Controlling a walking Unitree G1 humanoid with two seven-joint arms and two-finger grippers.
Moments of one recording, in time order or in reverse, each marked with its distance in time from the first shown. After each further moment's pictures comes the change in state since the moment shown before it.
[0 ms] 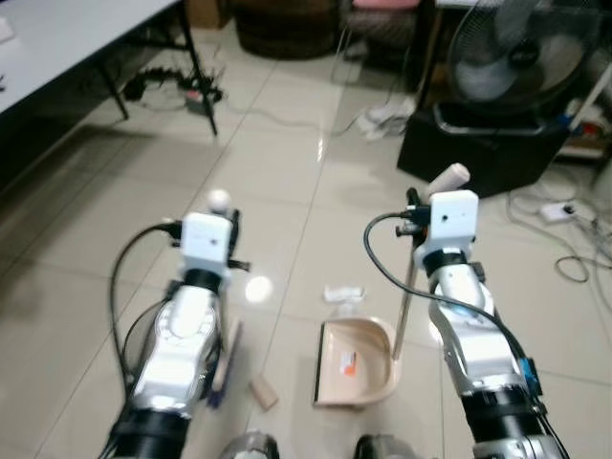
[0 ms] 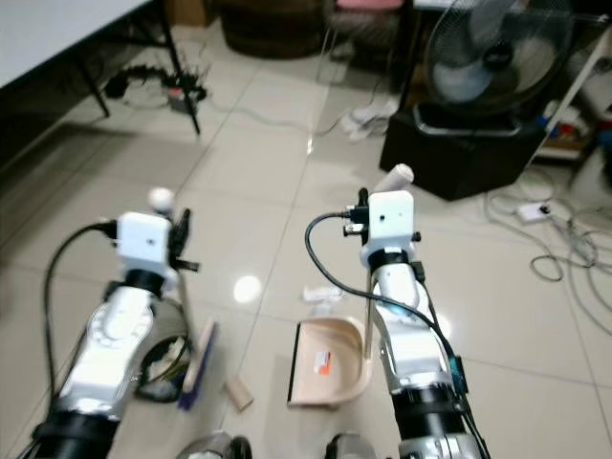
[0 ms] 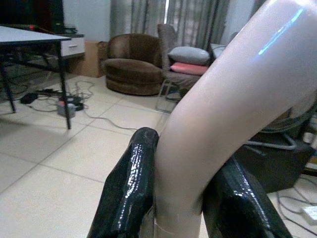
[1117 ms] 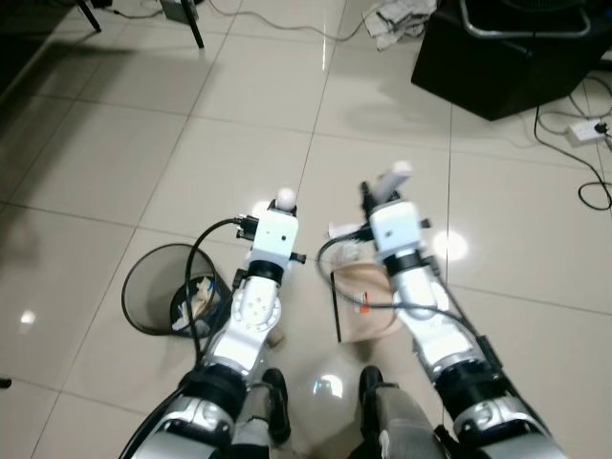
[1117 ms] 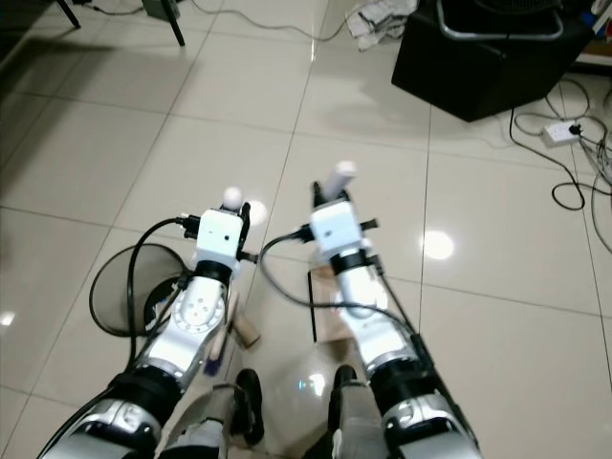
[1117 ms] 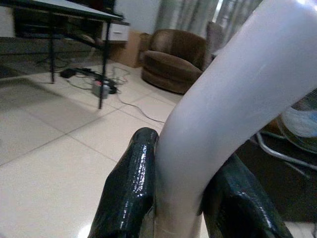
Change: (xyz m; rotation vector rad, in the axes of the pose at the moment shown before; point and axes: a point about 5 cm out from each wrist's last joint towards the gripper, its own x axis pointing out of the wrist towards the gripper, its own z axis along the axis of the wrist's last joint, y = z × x) left arm 0.030 -0.070 -0.004 0.004 -0.075 -0.014; right arm 0.001 0.058 -0.008 -0.165 -0.261 0.191
